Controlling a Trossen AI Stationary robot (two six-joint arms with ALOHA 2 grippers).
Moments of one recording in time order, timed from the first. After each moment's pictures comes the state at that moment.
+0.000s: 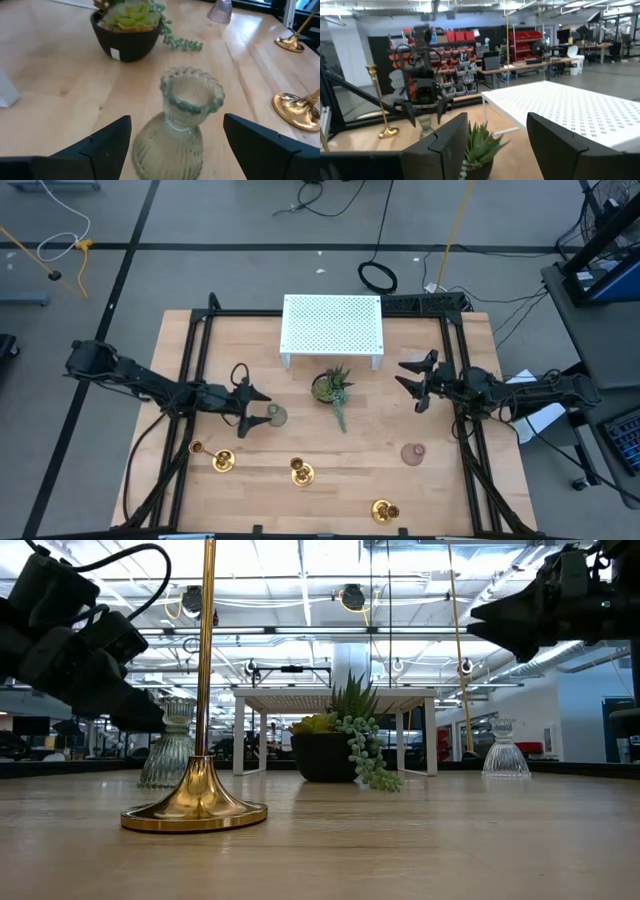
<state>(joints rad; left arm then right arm) -0.15 1.11 0.02 0.71 -0.12 -0.24 -0.01 0.38 0.02 0.49 0.29 0.08</state>
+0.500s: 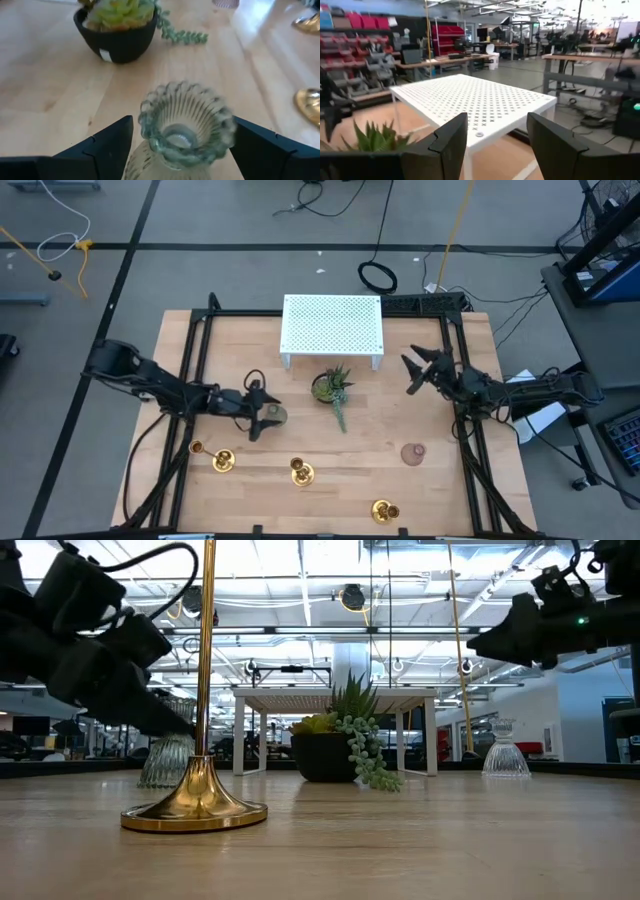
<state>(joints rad) -0.16 1.37 0.14 0.78 -0.16 -0.18 -0.01 0.45 0.02 0.51 0.73 -0.01</state>
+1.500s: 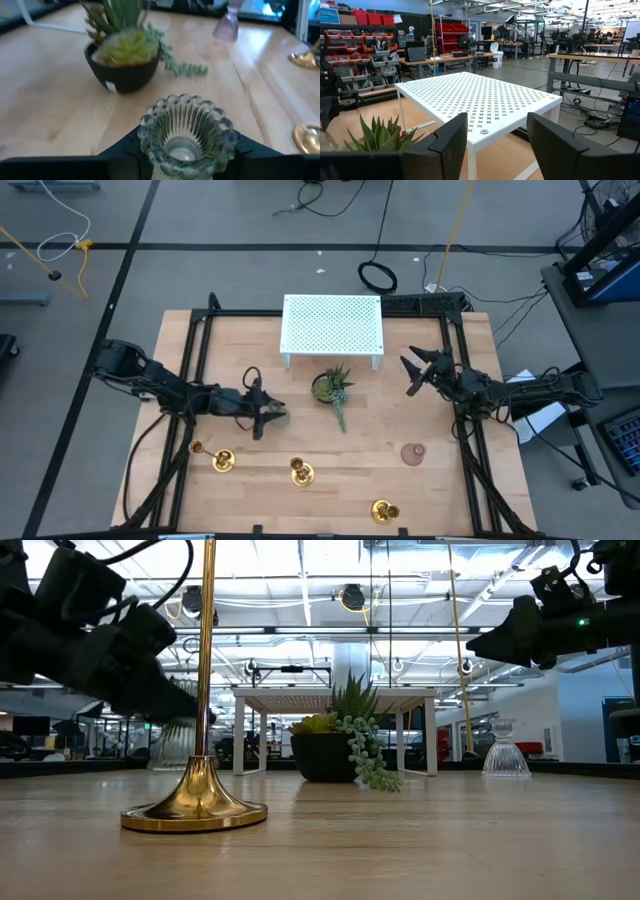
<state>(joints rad) -0.17 1.42 0.14 0.96 -0.21 -0.19 -0.01 0.45 0.02 0.50 0.71 -0.01</state>
